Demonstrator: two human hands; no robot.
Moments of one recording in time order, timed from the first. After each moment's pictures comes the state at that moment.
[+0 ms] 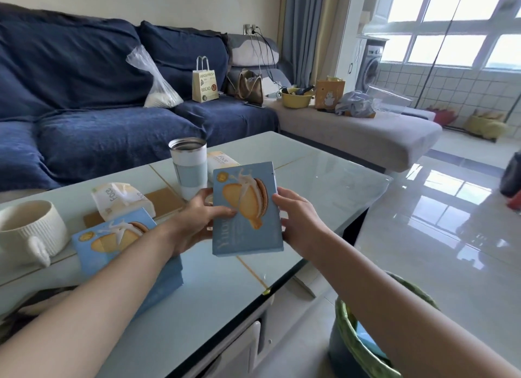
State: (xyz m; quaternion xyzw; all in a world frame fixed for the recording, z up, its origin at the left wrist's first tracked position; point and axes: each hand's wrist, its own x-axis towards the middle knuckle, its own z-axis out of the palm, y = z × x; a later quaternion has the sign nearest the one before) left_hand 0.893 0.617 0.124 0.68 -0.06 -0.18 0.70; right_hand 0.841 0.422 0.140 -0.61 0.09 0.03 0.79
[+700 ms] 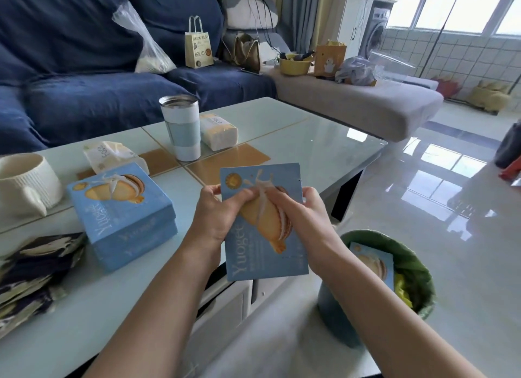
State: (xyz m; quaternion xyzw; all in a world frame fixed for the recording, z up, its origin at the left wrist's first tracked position) left_hand 0.785 0.561 0.099 0.65 0.03 -0.02 0.76; right_hand 0.748 0.419 0.107 -0.69 0.13 -0.05 0.71
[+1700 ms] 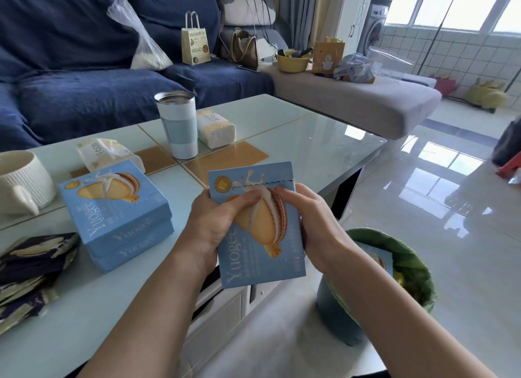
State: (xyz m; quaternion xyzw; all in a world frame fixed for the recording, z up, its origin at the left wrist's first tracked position) left_hand 0.774 0.564 0.106 0.65 0.01 -0.06 0.76; right_hand 0.749 0.408 0.106 -0.64 0.08 0.02 0.76
